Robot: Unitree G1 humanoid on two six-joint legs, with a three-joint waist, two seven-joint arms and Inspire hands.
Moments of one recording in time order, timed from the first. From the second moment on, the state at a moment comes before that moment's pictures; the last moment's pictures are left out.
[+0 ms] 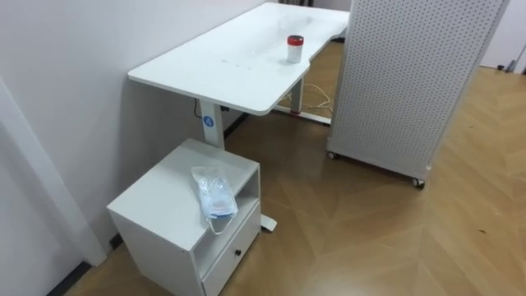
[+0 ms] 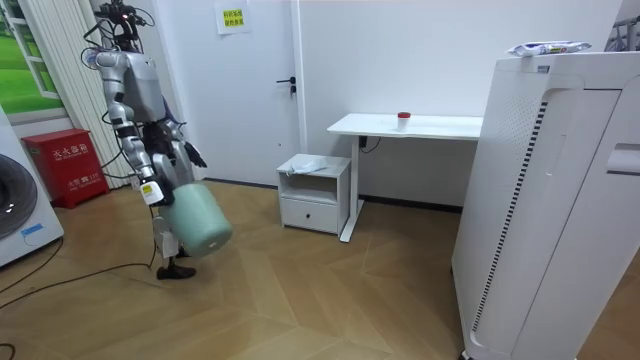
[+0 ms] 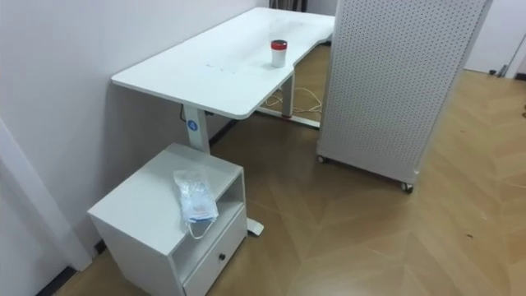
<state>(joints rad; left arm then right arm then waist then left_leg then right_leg) 0.21 0.19 0.08 1.14 0.51 0.00 0.19 0.10 -0.26 -0.07 1.24 0.24 -0.07 -0.08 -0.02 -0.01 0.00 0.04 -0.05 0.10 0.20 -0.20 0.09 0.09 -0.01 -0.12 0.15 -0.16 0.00</state>
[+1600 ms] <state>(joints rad) 0.11 0.22 0.00 1.15 0.29 -0.16 0.26 0.06 -0.26 0.07 1.05 0.36 -0.10 -0.03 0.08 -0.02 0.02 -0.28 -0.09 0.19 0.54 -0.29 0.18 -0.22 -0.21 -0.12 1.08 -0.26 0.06</state>
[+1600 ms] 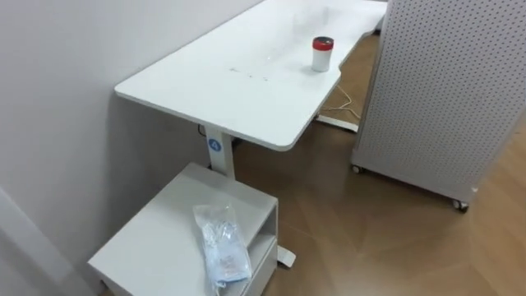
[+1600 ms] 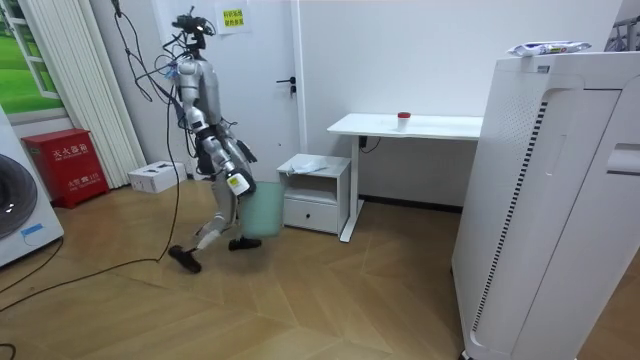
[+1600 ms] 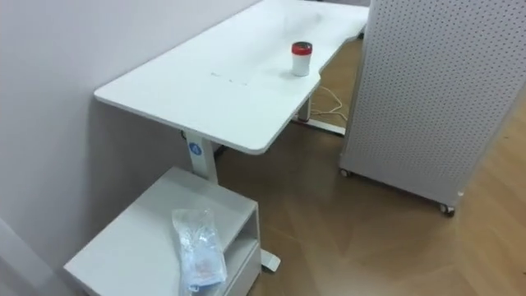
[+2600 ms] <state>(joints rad) -0.23 0.17 -0.22 1.08 0.32 -0.33 0.76 -0.15 -0.24 0.22 1.12 0.48 -0.25 -0.13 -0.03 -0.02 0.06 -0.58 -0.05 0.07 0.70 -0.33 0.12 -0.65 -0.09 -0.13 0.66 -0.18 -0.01</state>
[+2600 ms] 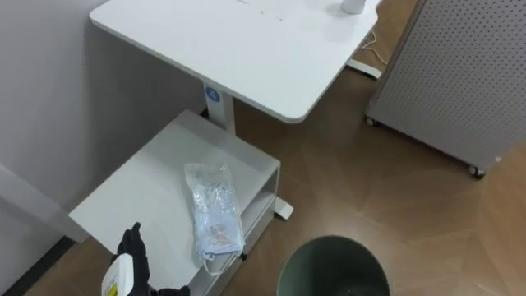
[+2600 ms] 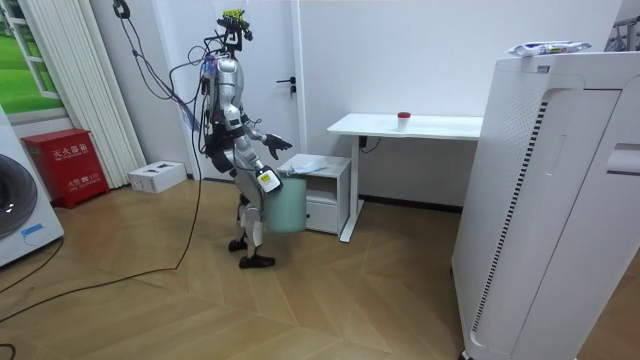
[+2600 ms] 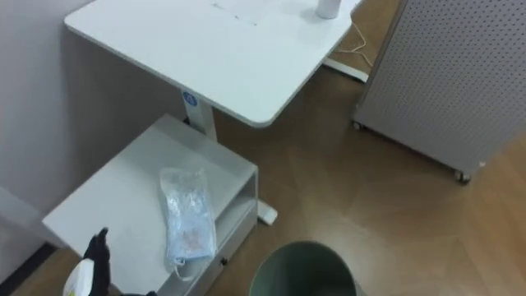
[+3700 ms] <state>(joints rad) -0.47 0.19 -0.37 1.23 0.40 -0.29 1.00 -0.27 -0.23 0.33 1.04 0.51 -0.24 -0.19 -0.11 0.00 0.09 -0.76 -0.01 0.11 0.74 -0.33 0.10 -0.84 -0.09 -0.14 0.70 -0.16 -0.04</state>
